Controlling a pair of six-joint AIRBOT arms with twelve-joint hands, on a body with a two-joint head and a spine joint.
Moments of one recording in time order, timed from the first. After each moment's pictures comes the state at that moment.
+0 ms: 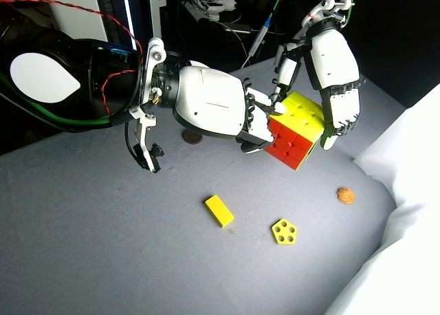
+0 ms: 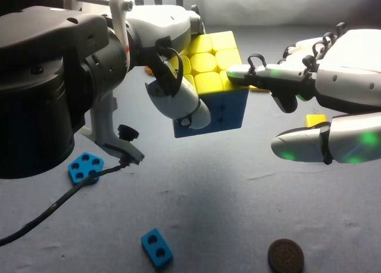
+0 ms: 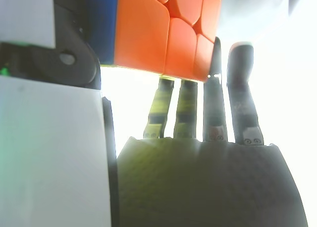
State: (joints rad) left arm 0.08 -1.08 0.78 -1.78 -0.74 2.48; right arm -0.44 -0.79 0.83 -0.33 0.46 -0.67
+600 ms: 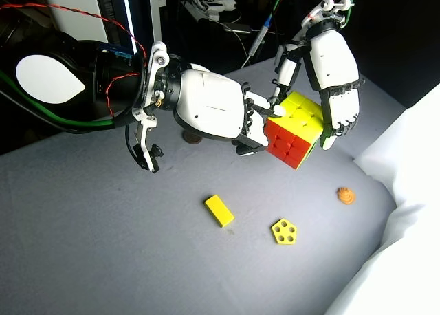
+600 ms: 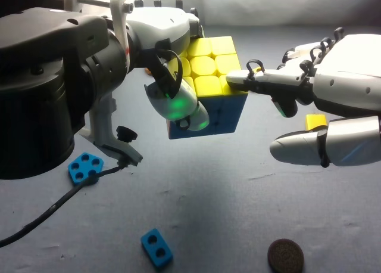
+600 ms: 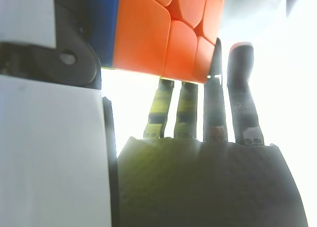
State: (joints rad) left arm 0.08 -1.08 0.78 -1.79 -0.75 2.49; right arm -0.45 -0.80 0.83 -0.32 0.45 -0.68
